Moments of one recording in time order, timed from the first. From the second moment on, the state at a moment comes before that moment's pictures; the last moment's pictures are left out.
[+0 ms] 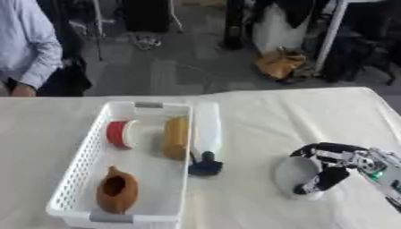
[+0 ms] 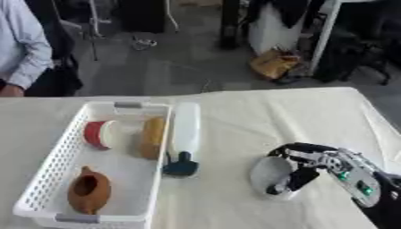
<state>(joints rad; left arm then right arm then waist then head) -0.40 0.36 0.17 -1.99 -0.54 -0.26 0.69 -0.69 -0.73 0.43 -1.05 0.44 -0.09 0.45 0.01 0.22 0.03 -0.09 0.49</state>
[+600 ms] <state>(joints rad) -0.40 0.36 0.17 -1.99 -0.54 -0.26 0.69 -0.70 -0.74 0.44 -1.06 0.43 -0.09 0.44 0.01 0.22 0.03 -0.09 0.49</state>
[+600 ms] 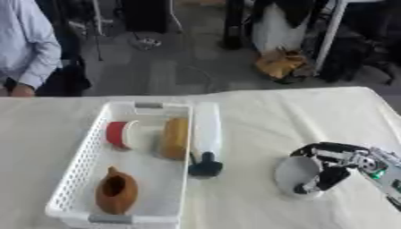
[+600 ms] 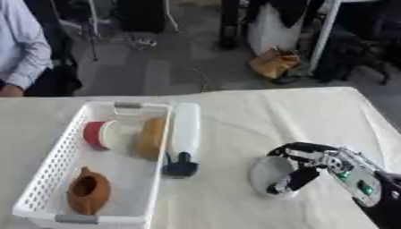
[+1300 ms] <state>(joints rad) -0.40 0.36 0.17 -1.99 -0.54 -0.26 0.69 -0.71 -0.75 0.44 -1.09 0.41 -0.08 0.43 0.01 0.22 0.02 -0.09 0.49</state>
